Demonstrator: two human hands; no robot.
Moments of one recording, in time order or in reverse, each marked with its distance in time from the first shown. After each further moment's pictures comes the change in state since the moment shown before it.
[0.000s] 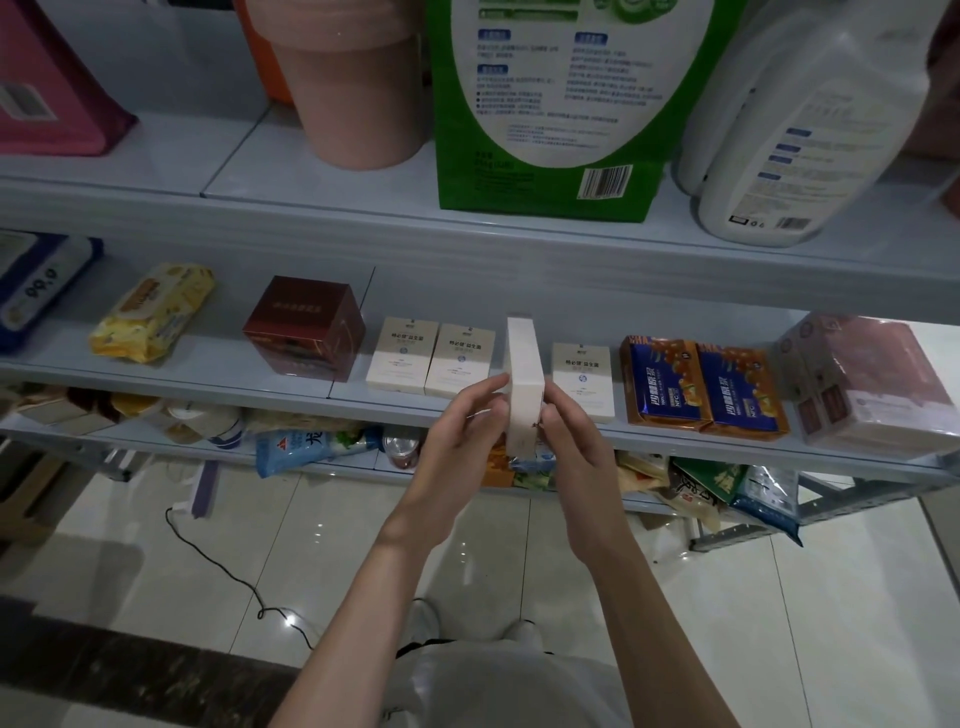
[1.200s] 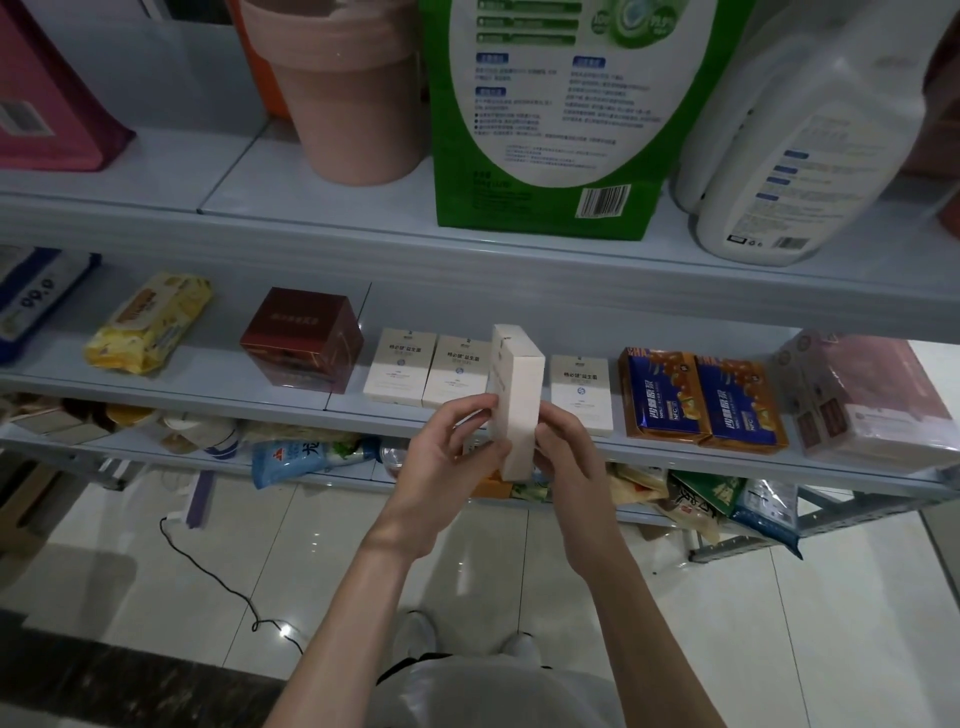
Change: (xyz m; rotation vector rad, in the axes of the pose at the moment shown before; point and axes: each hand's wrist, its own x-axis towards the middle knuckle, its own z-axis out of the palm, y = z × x) left_hand 0.012 -0.015 -0.016 -0.089 -0.001 -0.009; right_hand 0.007 0.005 0.001 0.035 0.008 0.054
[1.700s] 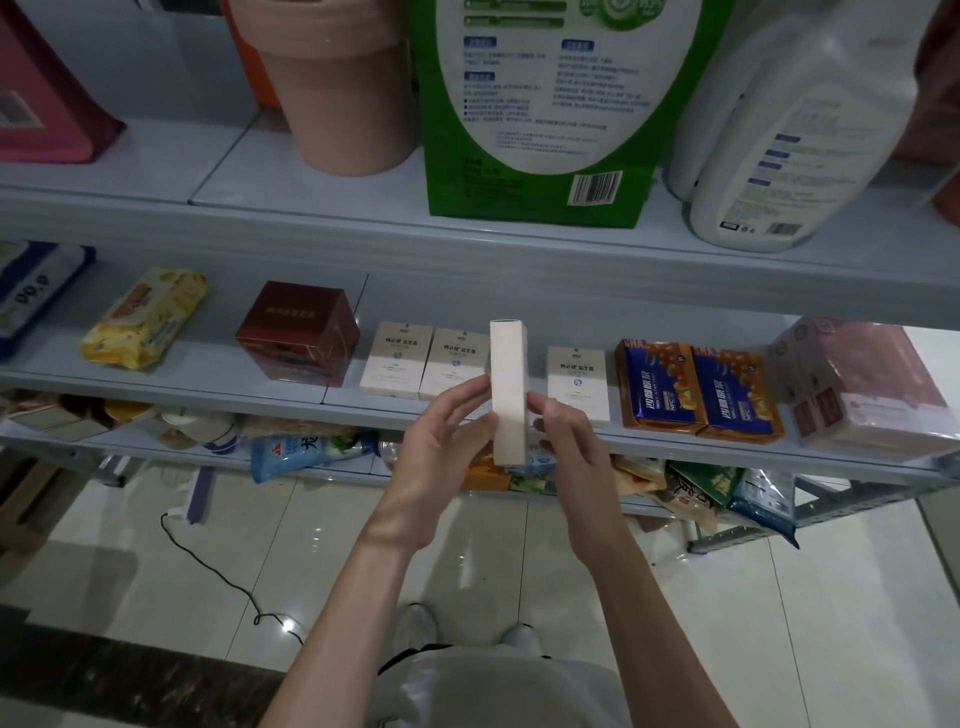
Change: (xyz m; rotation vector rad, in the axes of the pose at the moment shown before) left_hand -0.008 0.016 0.009 -0.046 0.003 0.003; right_hand 0.000 -0.007 -0.005 -0.091 0.012 0.038
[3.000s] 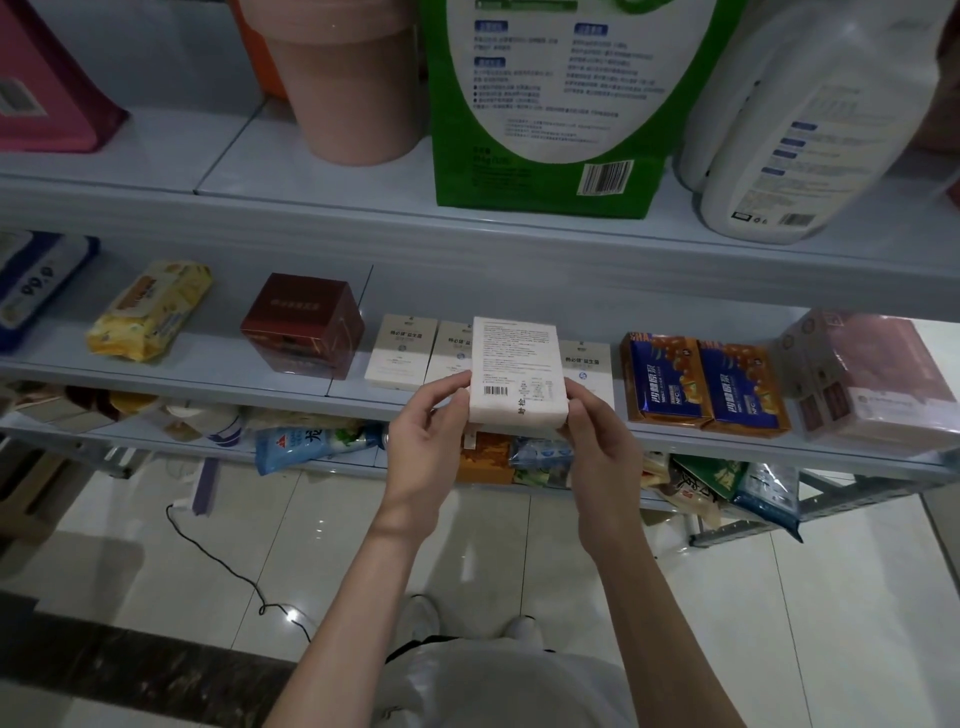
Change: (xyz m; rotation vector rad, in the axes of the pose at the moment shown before) left_hand 0.005 -0.010 -0.005 0.065 0.278 0.049; right_hand 0.005 0.012 -0.006 0.103 0.191 -0.065
